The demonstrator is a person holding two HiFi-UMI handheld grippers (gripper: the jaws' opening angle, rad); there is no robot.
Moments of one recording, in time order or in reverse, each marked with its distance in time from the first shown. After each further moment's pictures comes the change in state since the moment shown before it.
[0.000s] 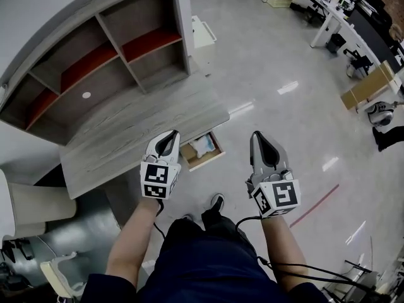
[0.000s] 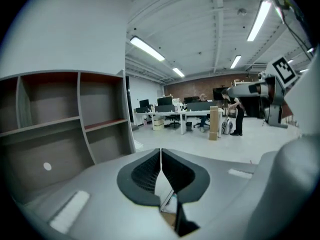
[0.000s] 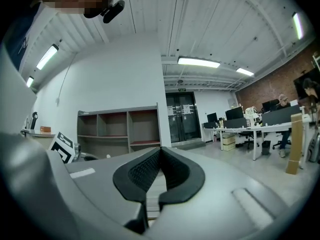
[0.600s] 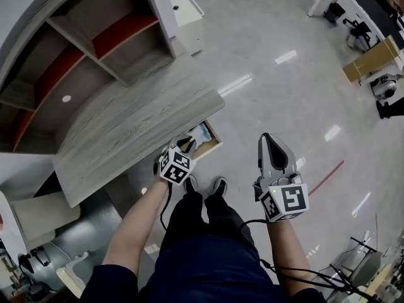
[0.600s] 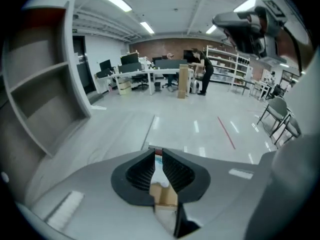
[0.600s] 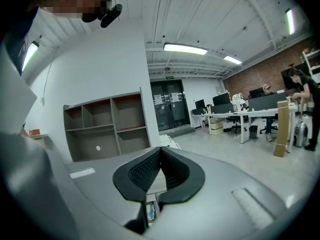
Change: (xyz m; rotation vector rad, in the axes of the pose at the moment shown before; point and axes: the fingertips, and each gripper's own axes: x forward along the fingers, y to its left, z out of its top) left arm 0.110 -0.078 -0.177 0.232 0.473 -0.363; right arm 0.008 -0.055 -0.063 0.085 0.138 -0.107
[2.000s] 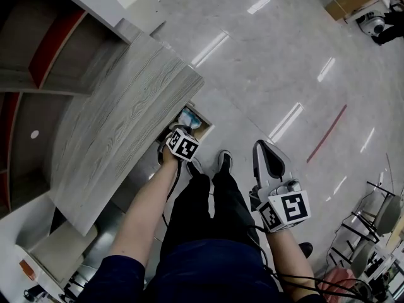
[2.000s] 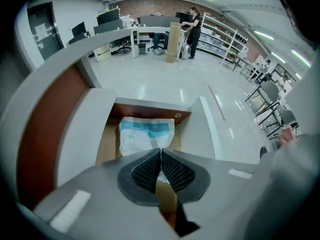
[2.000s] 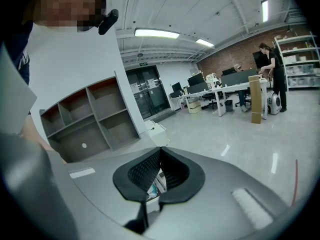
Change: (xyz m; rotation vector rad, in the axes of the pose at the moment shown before) left arm 0.148 -0.037 -0.103 0.080 0.399 -0.186; right arm -0.023 -0.016 -0.108 0.235 0.165 -0.212
